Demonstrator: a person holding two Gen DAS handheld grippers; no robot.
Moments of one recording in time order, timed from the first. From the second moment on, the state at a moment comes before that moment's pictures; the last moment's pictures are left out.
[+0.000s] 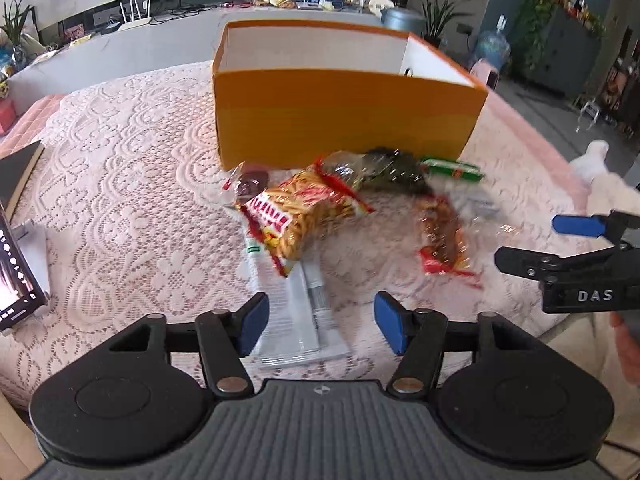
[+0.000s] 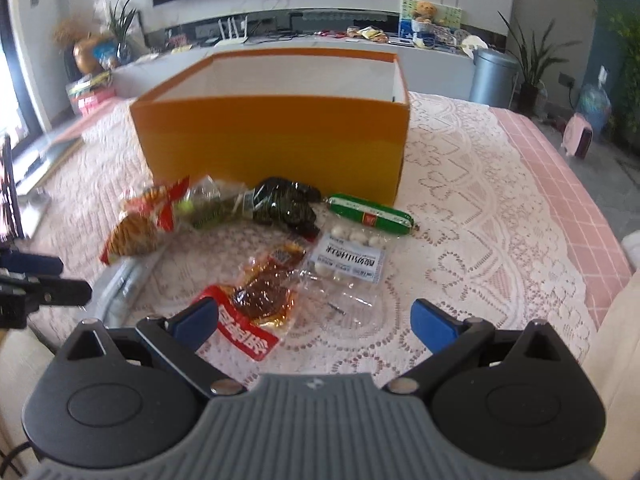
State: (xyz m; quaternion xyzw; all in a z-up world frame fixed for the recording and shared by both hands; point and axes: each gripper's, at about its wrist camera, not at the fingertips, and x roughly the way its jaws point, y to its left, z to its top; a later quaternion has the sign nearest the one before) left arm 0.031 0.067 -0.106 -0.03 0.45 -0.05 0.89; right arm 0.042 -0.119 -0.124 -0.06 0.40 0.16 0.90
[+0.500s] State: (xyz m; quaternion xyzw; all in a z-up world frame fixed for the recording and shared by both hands) left arm 0.071 0.053 -0.106 0.09 0.39 -0.07 0.91; right arm 0.056 -0.105 -0.132 -0.03 0.40 0.18 0.90
